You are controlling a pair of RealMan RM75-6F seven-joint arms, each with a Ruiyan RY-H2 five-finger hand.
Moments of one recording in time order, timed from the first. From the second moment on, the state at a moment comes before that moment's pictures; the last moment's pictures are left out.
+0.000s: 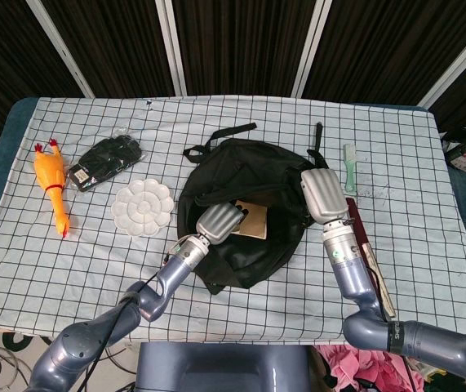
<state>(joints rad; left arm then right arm) -1.11 -2.21 -0.20 -0.46 1.43 0.93 0.06 0.73 -1.47 0.39 -1.62 -1.07 1.18 -0.26</state>
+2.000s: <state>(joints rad) -1.05 -1.89 -0.21 -0.97 1.44 1.03 0.09 0.73 -1.46 0.37 -1.65 -1.08 1.20 -0.26</state>
